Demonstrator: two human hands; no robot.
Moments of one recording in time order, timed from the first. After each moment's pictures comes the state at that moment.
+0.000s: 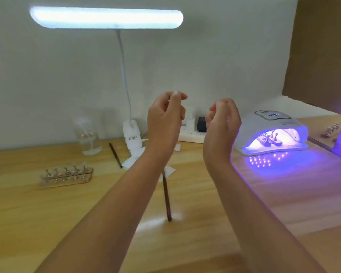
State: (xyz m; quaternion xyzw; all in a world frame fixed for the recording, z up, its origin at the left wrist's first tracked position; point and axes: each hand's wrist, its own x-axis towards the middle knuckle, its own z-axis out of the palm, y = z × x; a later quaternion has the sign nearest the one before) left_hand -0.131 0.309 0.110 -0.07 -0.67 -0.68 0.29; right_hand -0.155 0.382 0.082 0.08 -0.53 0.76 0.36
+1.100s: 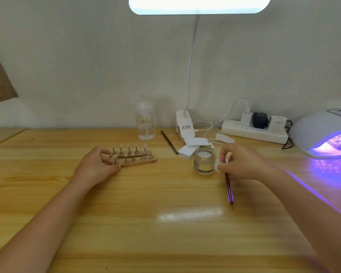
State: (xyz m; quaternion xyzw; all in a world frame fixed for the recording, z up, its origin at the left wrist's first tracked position) left_hand -0.080 0.033 -0.001 0.24 -0.88 -0.36 0.19; right_hand -0.154 0.343 0.031 0.19 -0.95 0.24 -0.04
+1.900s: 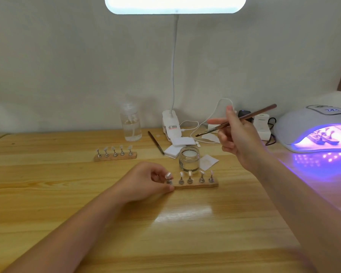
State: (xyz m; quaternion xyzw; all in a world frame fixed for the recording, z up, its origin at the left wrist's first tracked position) left_hand -0.084 0.144 0.001 -0.06 -0.90 -0.42 0.00; right_hand -0.157 0.350 0.053 0.10 -0.66 0.75 -0.01
